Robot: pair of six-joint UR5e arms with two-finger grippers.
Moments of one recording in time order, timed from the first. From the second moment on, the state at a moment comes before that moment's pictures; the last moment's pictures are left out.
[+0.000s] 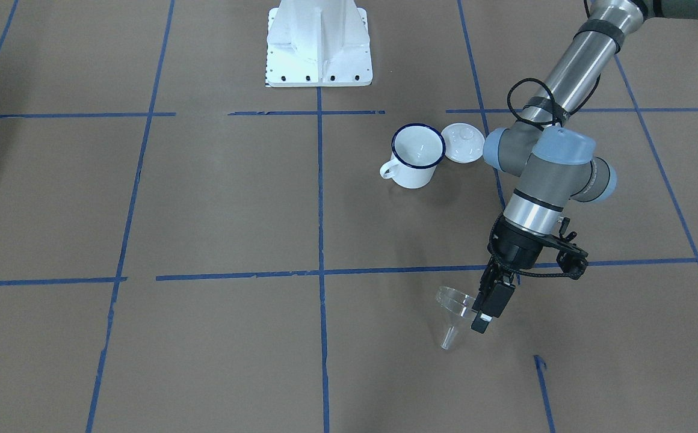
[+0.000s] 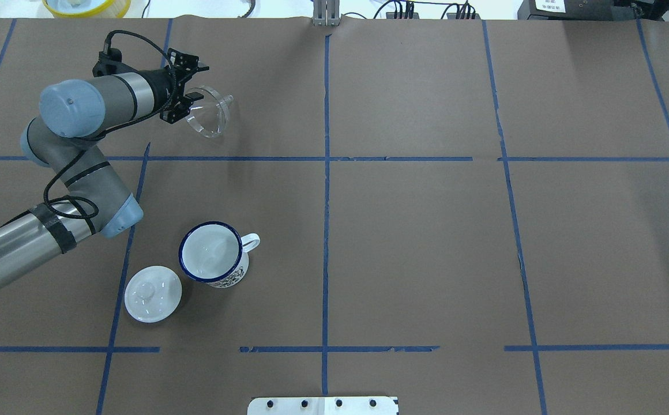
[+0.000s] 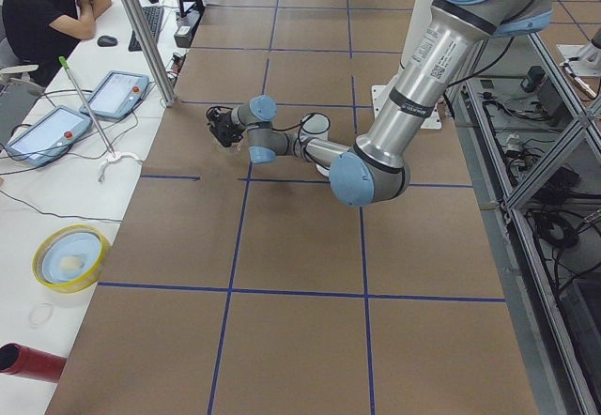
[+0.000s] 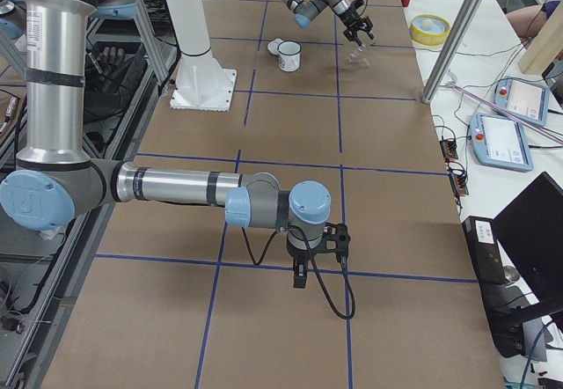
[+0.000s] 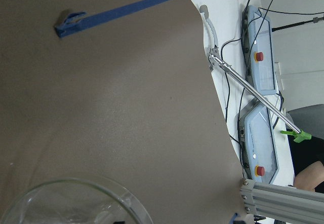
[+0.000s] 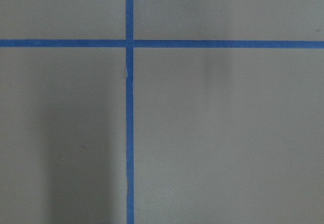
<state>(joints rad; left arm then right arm) -0.80 -2.14 -1.15 -2.78 -1.59 -2.23 1.57 -1.68 1.66 -1.57 2.29 0.01</state>
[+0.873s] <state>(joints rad) -0.81 -2.15 -1.16 -2.80 -1.59 -2.24 1.57 -1.68 1.66 -1.57 2.29 0.01</state>
